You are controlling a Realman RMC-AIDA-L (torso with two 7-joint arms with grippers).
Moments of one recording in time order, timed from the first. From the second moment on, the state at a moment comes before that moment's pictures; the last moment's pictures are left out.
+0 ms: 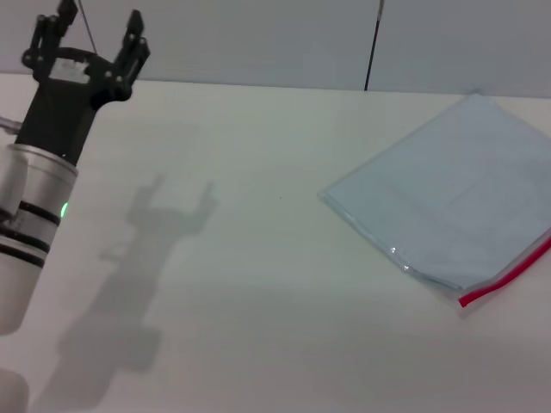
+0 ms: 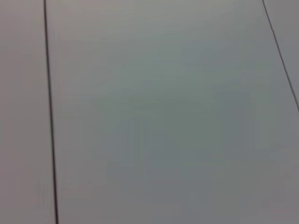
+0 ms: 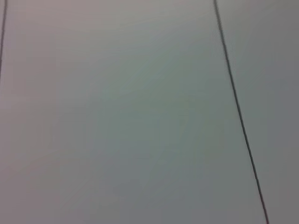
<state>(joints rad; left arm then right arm) -0.34 -2.02 2.18 0.60 2.40 -1.22 -2.99 0.44 2.03 0.18 0.00 1.69 1.51 -2.76</state>
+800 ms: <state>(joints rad) -0.35 -2.03 2.19 0.55 2.28 -1.28 -2.99 0.44 2.03 0.17 0.00 1.67 1.52 -2.71</state>
